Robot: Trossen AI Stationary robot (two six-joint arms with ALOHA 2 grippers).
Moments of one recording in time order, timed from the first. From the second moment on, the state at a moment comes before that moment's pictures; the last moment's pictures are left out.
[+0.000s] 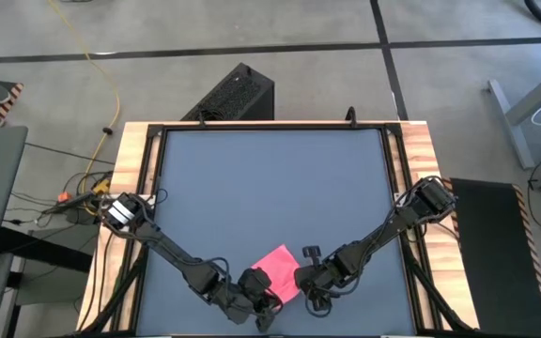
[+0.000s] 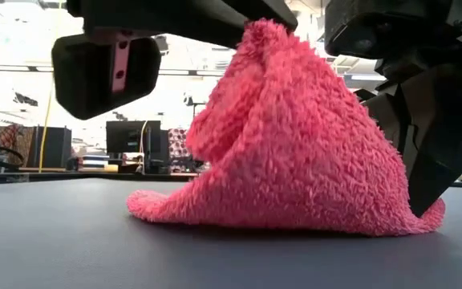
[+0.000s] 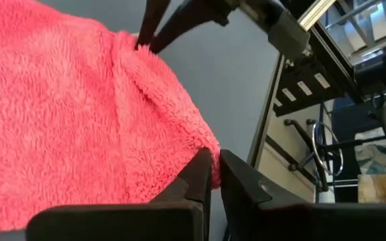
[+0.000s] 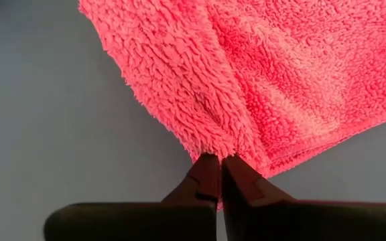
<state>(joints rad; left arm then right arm) -0.64 2.00 1.28 0.11 -0.42 -1.15 0.59 1.88 1.14 -0.36 0.13 0.44</state>
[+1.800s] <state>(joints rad) -0.60 2.19 1.86 -0.57 -0.14 -0.48 0.57 1.89 1.14 -0.35 0.13 0.50</state>
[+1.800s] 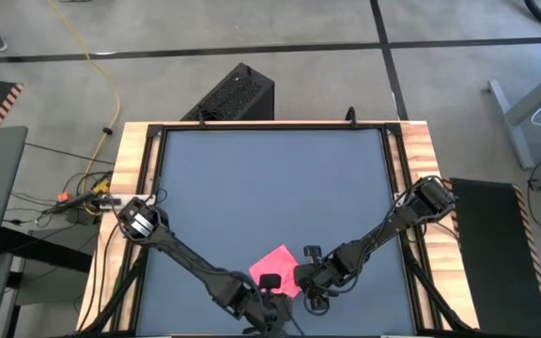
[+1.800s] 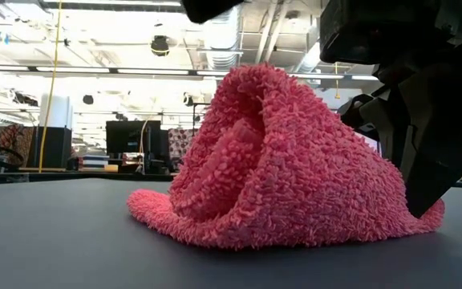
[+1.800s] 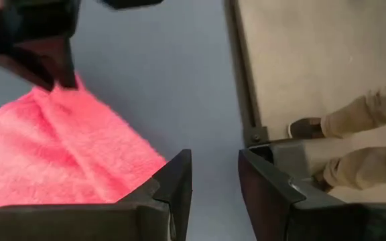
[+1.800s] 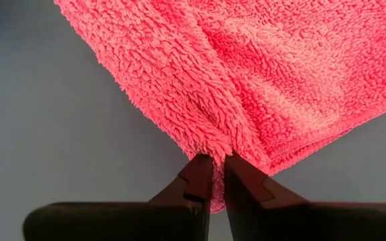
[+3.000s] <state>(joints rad) -0.56 2.31 1.86 -0.73 -0.15 -0.73 0.59 1.89 1.14 -0.35 0.13 0.51</state>
